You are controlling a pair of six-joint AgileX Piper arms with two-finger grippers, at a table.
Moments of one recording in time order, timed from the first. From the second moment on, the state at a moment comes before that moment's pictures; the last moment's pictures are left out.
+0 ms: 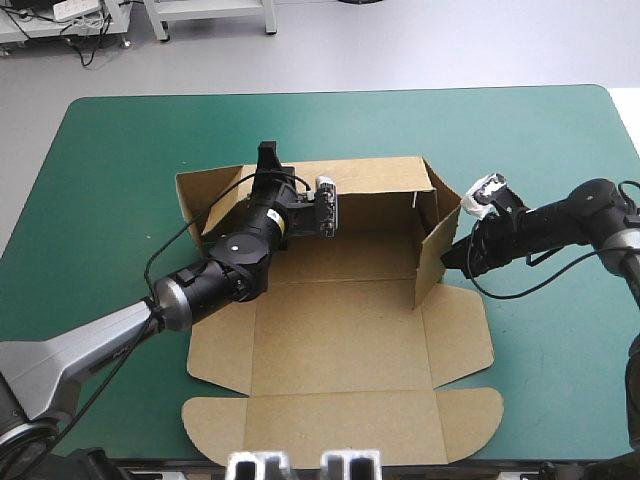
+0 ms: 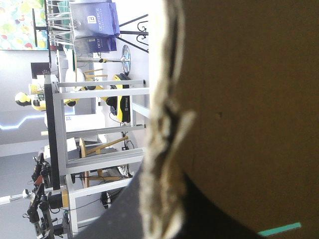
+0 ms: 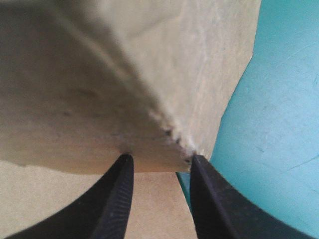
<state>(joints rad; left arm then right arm) -0.79 1.54 -1.09 1.41 0.54 -0.20 -0.09 1.57 -1.07 0.80 1.07 -1.25</state>
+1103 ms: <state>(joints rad) -0.78 1.54 -1.09 1.43 0.50 -0.20 0.05 1.58 -1.07 1.18 0.69 -1.48</state>
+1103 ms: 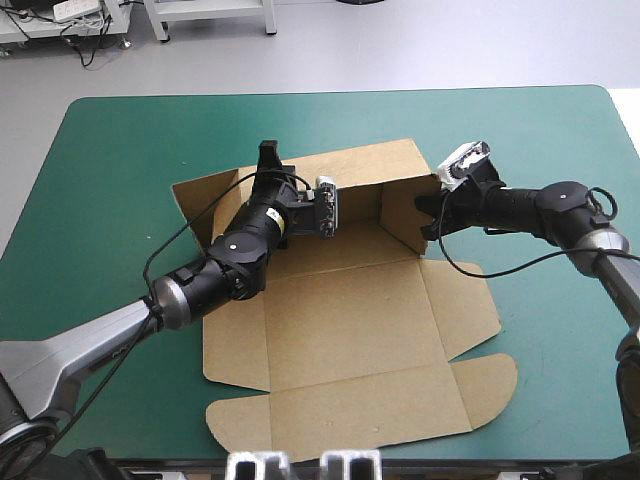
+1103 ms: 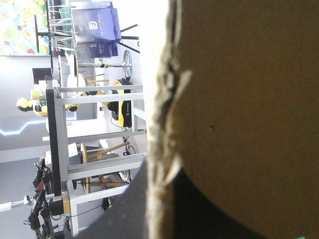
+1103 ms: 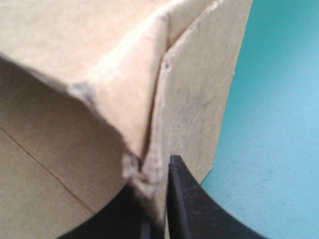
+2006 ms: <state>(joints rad) -0.84 1.50 -1.09 1.49 0.40 -0.43 0.05 1.58 -1.07 1.18 0.66 -1.39</state>
